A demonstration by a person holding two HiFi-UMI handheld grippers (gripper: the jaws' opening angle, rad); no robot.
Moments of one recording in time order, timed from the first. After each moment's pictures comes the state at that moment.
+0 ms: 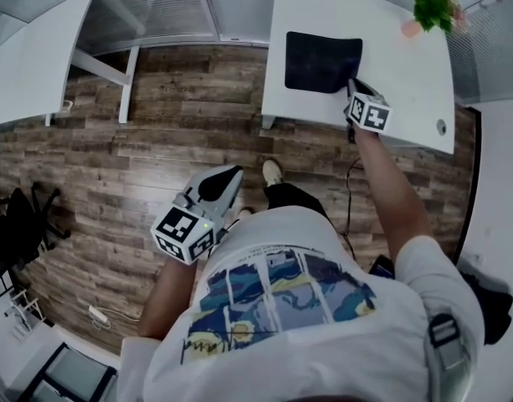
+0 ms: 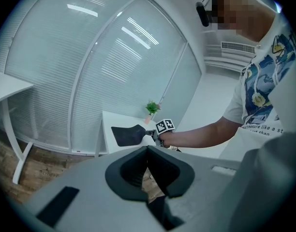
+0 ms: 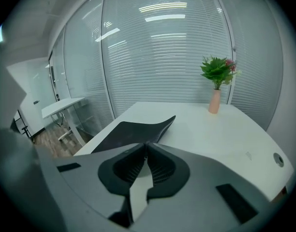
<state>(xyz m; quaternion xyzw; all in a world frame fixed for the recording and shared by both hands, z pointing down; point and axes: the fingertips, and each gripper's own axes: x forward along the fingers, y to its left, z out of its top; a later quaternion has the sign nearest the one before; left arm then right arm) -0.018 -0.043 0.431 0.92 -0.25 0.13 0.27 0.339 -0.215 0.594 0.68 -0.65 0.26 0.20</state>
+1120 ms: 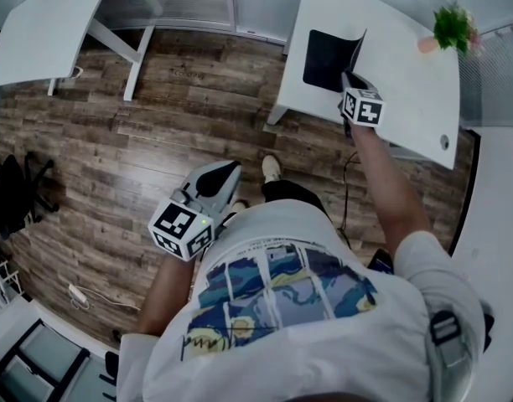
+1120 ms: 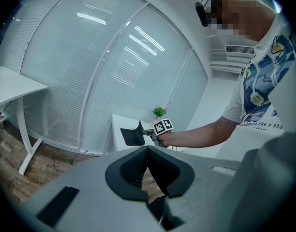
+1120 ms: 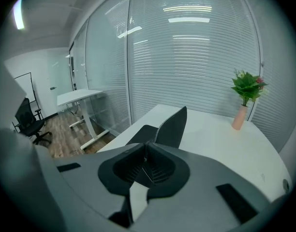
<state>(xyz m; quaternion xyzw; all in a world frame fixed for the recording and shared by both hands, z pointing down) -0.073 -0.017 0.429 0.91 -0.30 0.10 0.27 0.243 -0.238 0.583 0.62 -0.72 0.20 0.25</state>
